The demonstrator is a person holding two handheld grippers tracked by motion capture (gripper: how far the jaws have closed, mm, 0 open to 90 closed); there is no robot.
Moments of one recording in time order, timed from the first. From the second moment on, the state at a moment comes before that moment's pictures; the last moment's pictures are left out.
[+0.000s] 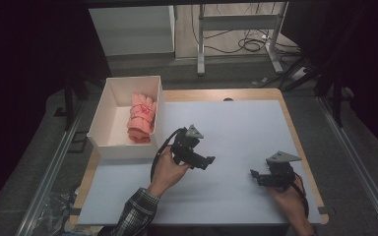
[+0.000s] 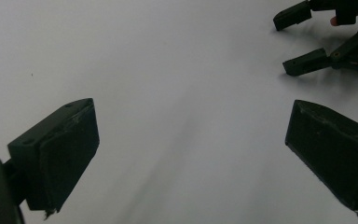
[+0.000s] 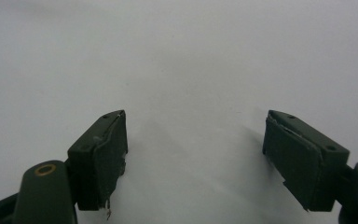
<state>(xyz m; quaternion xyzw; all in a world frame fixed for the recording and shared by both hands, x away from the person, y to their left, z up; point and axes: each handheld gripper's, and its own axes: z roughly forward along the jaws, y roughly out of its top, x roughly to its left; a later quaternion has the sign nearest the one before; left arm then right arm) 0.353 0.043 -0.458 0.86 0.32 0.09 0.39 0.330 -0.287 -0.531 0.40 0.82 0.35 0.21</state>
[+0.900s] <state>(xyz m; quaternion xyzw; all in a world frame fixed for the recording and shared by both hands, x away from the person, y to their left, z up) 0.313 0.076 -0.503 0.86 0.33 0.09 0.39 0.330 -0.286 -0.531 0.40 0.82 0.35 0.21</state>
